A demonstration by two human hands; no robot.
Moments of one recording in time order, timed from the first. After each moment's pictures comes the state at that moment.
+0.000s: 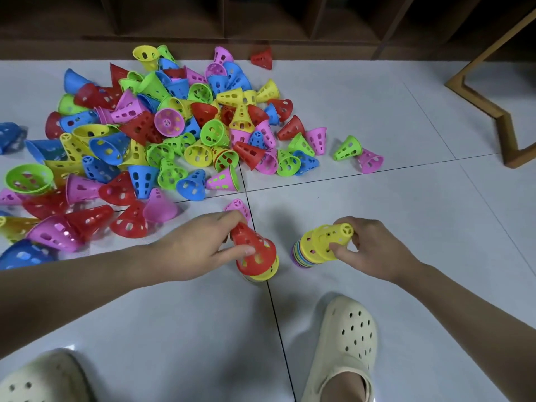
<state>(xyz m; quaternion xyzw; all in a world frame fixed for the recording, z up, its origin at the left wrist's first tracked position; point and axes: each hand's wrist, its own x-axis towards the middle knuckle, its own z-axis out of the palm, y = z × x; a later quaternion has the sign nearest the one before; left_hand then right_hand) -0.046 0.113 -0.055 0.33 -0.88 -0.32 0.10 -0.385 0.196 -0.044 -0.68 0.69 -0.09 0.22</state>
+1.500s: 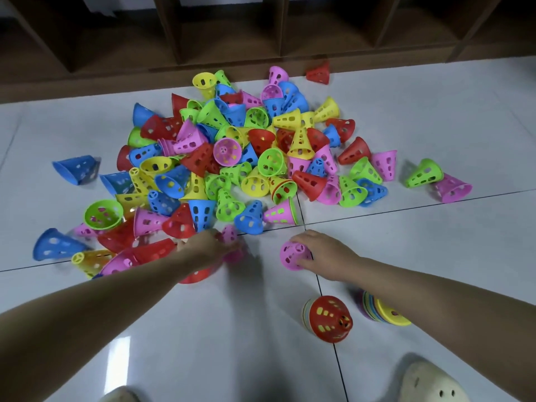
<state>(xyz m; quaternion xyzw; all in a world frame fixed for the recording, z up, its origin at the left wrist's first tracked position) 0.034 -0.001 -0.148 0.72 -0.58 -0.38 -0.09 -0.246 0.043 -0.149 -0.73 0.59 0.03 0.34</state>
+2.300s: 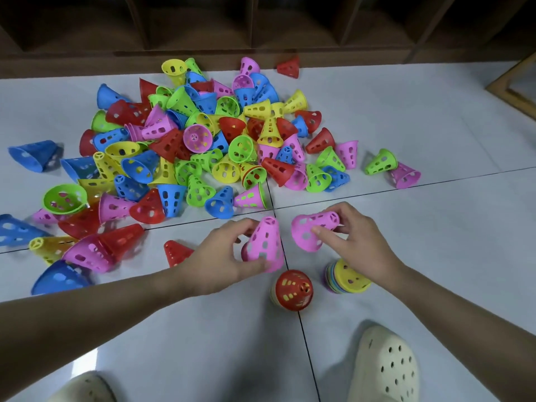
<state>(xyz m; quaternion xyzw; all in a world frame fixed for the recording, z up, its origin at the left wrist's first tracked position) -0.031 0.084 -0.065 0.45 -0.72 -0.50 0.17 -0.302 0.117 -0.055 -0.56 0.67 -0.30 0.38</state>
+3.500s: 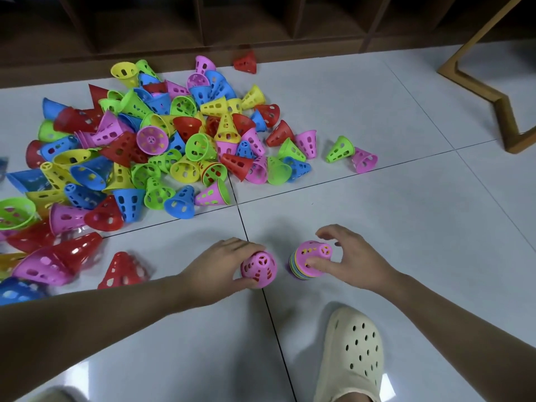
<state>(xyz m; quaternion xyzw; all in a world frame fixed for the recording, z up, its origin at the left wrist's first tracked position) -0.087 0.106 -0.123 0.33 -0.89 -0.32 0.04 -0.387 0.187 -0.086 -0.61 0.71 -0.14 0.33</state>
